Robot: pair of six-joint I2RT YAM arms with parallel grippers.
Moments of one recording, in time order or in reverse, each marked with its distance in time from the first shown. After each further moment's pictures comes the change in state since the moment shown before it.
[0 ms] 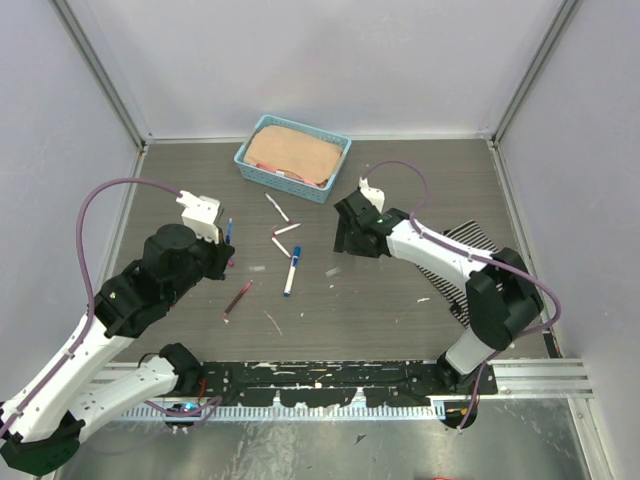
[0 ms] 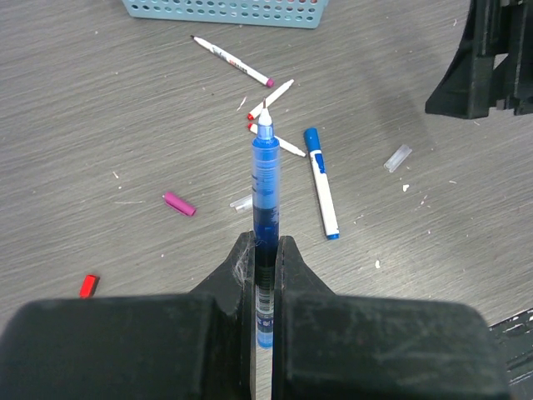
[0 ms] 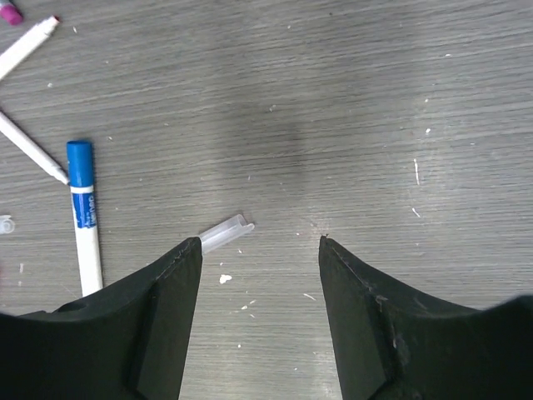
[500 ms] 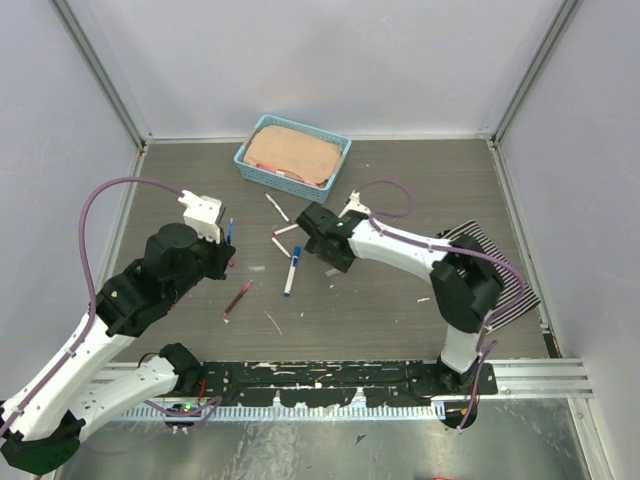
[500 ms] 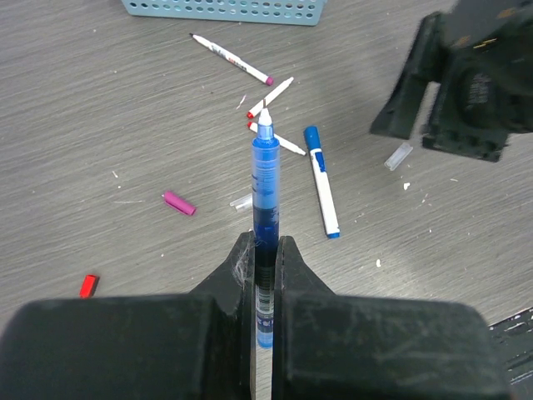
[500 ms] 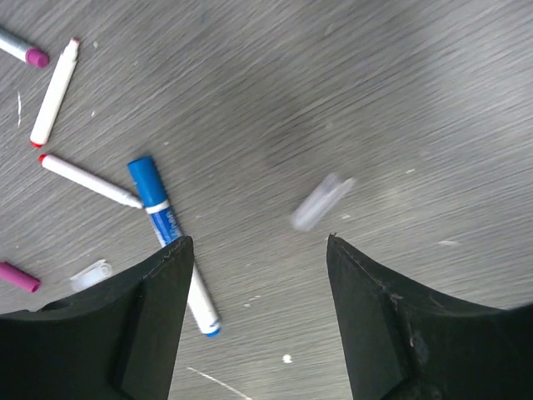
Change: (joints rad) left arm 0.000 0.009 0.000 0.000 0.002 0.003; right arm 0.150 0.170 0.143 -0.141 0.137 0.556
